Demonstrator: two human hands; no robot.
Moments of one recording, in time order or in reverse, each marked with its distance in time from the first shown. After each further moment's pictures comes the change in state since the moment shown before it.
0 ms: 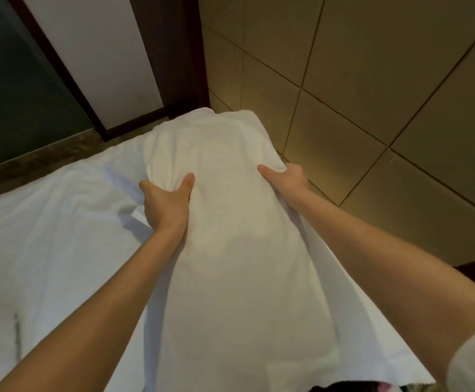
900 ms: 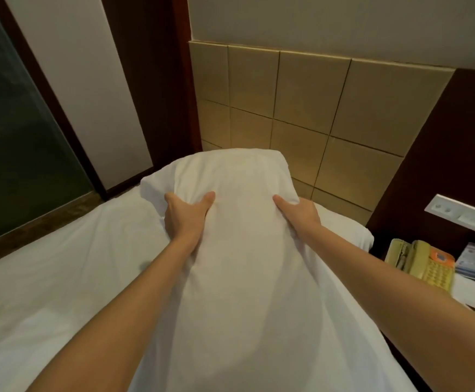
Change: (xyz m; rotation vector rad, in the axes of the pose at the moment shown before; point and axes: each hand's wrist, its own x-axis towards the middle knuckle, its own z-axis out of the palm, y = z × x) left_hand -0.089 -0.108 -0.329 -0.035 -0.292 0.327; right_hand -0.412 0.015 0.109 0.175 0.351 0.039
